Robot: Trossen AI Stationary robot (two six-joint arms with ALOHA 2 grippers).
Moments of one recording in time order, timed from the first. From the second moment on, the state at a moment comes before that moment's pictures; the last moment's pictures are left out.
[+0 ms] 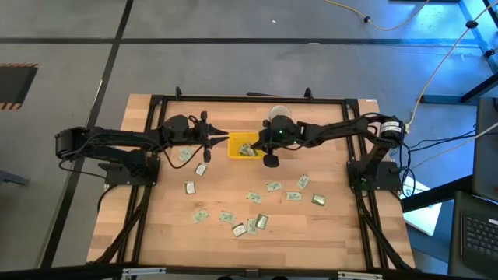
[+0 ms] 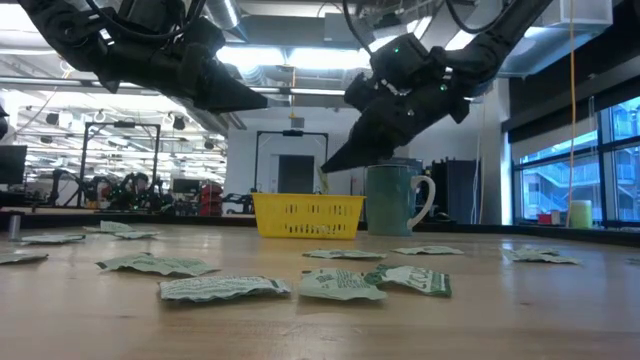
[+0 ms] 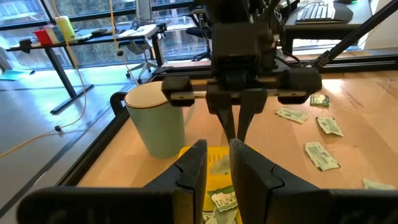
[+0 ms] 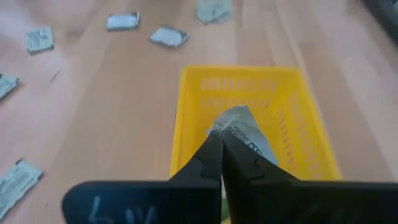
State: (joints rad) left arm 0.34 1.10 0.40 0.53 0.12 0.14; right arm -0.27 1.75 0.89 0.29 -0.25 -0.19
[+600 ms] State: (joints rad) left arm 0.34 1.10 0.40 0.52 0.12 0.14; right arm -0.27 1.78 0.89 0.23 -0.25 -0.19
